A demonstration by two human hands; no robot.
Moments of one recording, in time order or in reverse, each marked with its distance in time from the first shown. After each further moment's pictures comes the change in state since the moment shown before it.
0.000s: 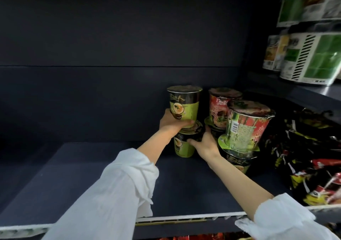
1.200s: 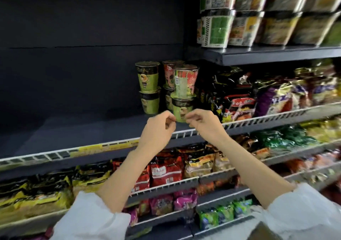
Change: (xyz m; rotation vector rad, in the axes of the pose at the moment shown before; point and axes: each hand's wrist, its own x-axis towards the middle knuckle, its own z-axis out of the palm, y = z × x) left_hand -0.301 0.005 0.019 0.376 -0.100 0.487; right_hand -0.252 -0.009 -0.148 -0.185 -0.004 -0.143
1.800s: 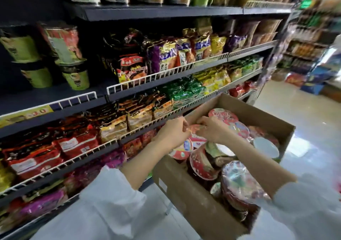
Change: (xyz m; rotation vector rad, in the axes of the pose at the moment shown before) left_hand -0.138 0.227 0.228 -0.004 -0.667 0.173; right_hand -0.250 0.165 -0.208 -0.508 -0.135 0.584
